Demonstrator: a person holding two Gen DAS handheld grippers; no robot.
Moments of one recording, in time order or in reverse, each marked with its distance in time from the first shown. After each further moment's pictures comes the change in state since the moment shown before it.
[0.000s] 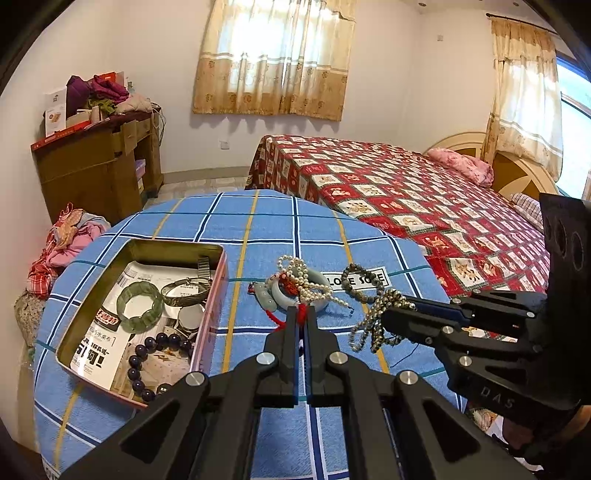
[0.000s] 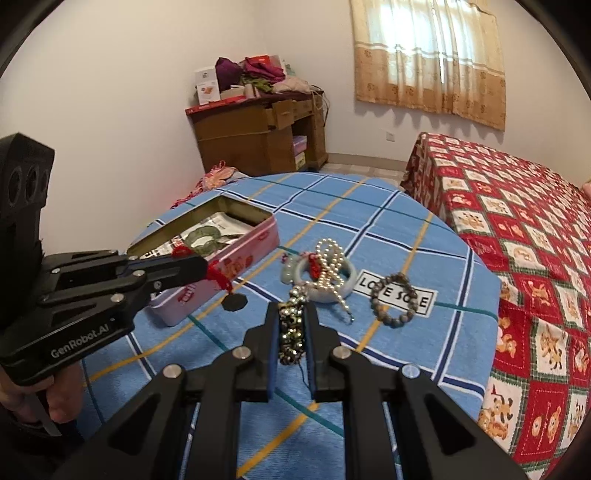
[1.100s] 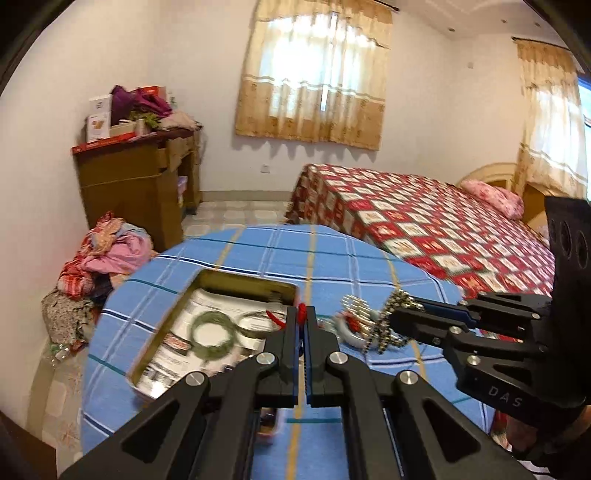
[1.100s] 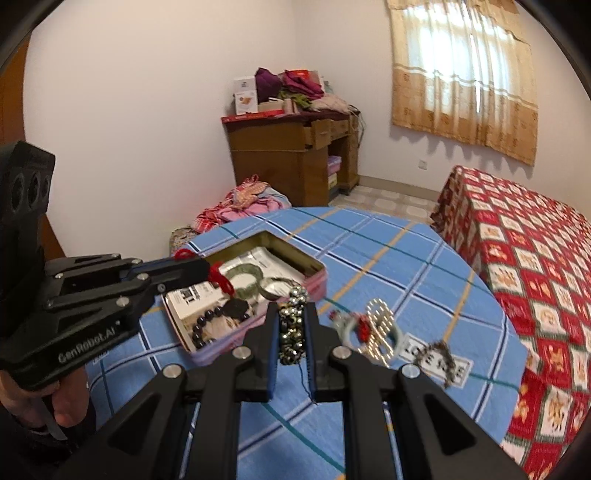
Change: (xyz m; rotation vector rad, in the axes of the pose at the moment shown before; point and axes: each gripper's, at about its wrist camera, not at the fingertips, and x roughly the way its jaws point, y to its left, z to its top) left arm -0.040 0.060 0.022 -0.078 -0.112 0.140; right arm 0.016 0.045 0.050 -0.113 -0.059 0.091
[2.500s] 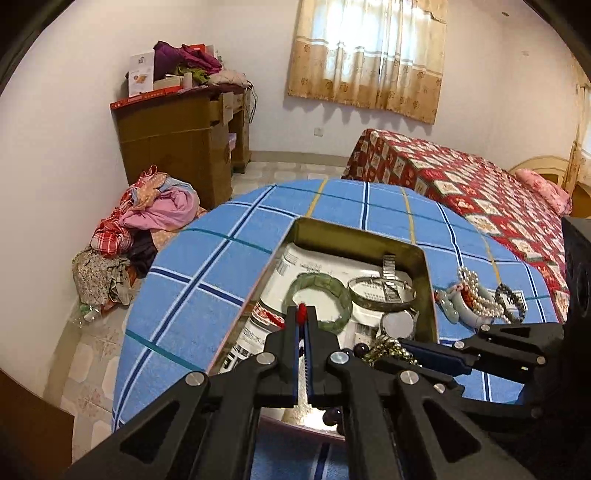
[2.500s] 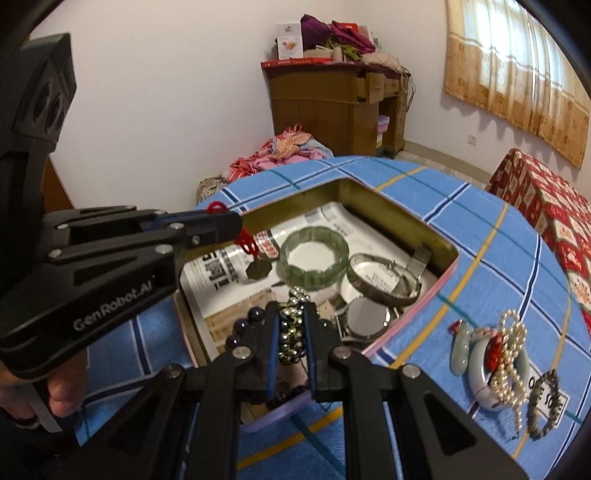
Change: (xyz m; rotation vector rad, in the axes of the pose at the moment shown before) left arm 0.061 0.084 -0.028 -0.064 0.153 0.157; right arm 0.111 0.057 -0.018 -0.067 0.185 0.099
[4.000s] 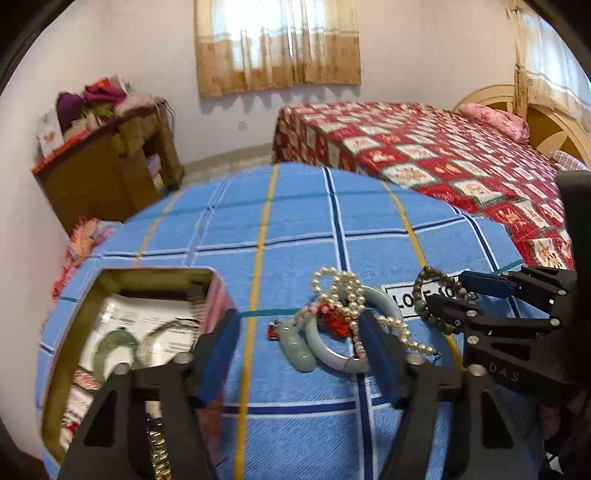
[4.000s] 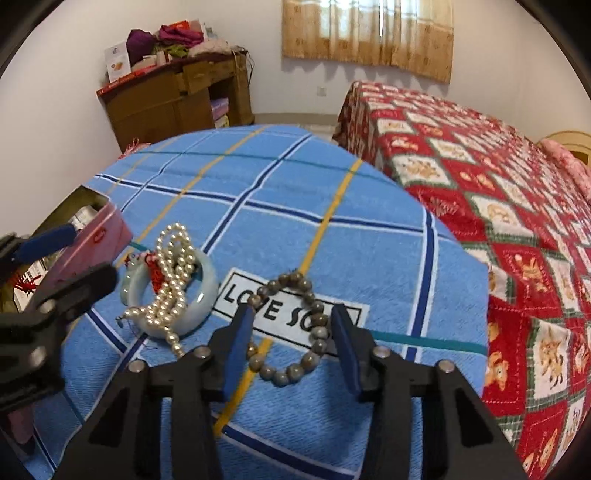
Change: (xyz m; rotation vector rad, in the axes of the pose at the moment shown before) left arm 0.067 -0.173 0.011 0.277 0.057 -0.122; right arm -0.058 -0.182 -0.070 0.366 0.050 -0.392
